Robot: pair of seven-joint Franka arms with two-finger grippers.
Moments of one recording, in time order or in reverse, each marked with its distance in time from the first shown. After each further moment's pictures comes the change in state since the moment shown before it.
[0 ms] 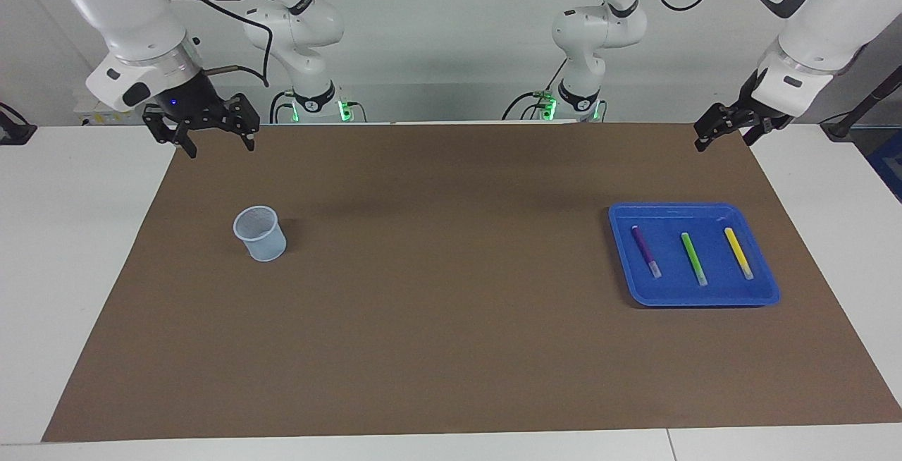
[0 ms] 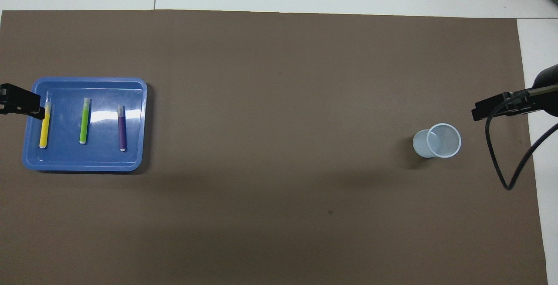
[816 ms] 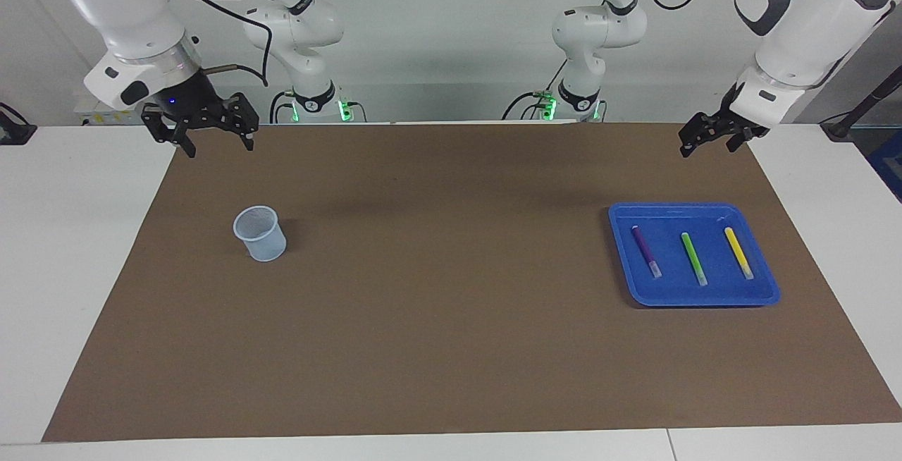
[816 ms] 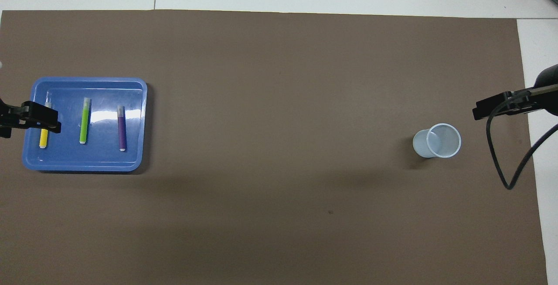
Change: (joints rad) left arm -0.006 -0.067 0.001 -0.181 0.000 0.087 0.000; right arm -0.002 0.000 0.001 0.003 0.000 0.002 0.000
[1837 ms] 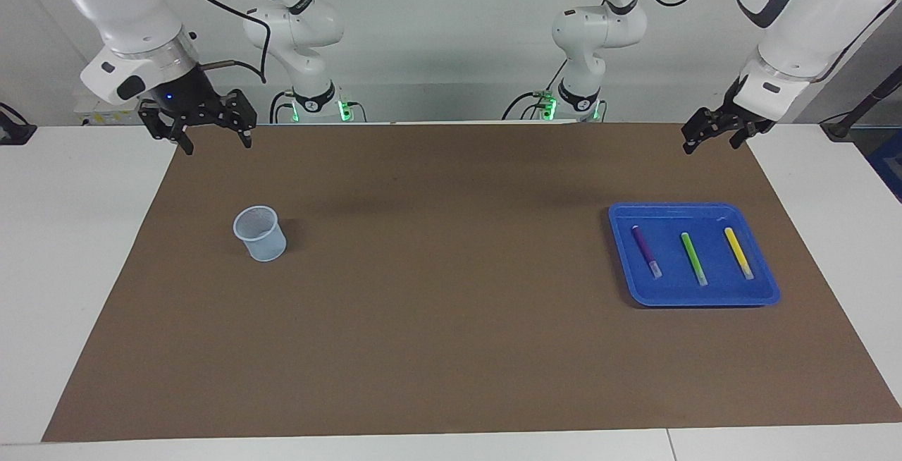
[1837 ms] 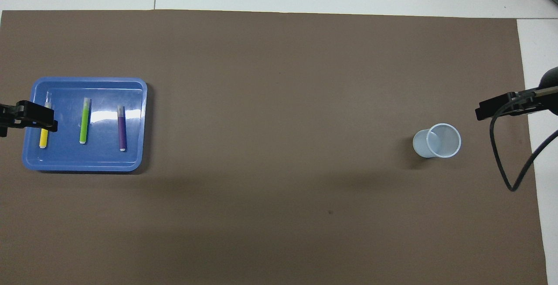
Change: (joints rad) left arm 0.000 -0.010 -0.001 0.000 -0.005 0.013 0.000; right arm -0.003 -0.010 0.000 -0.002 0.000 0.000 0.001
